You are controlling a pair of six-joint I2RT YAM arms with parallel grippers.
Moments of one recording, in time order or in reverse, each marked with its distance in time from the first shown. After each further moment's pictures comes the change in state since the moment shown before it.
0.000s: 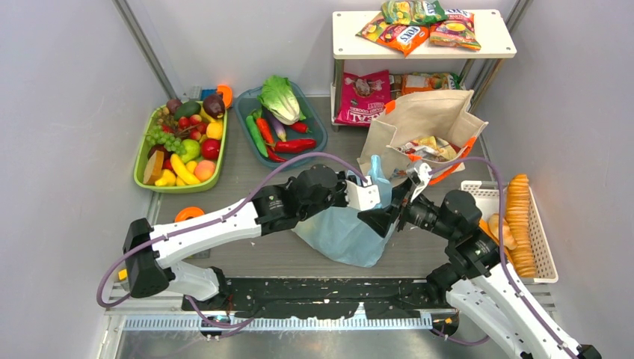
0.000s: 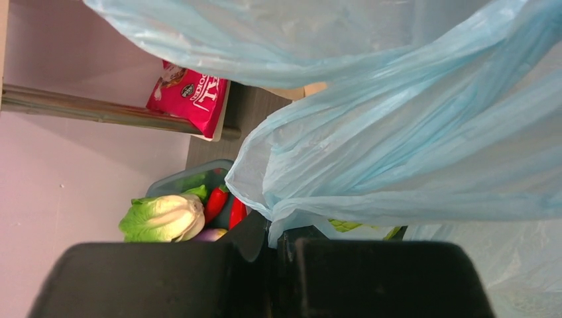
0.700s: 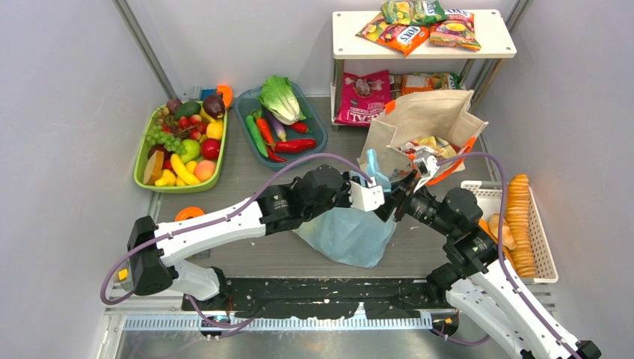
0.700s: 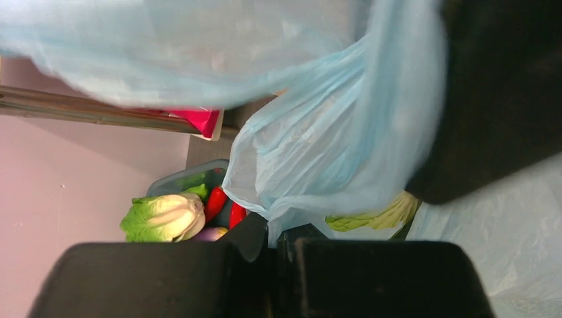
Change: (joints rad) left arm -0.018 0.030 0.031 -0.018 -0.029 -0.004; right arm 0.000 0.045 0.002 0.115 0.088 0.122
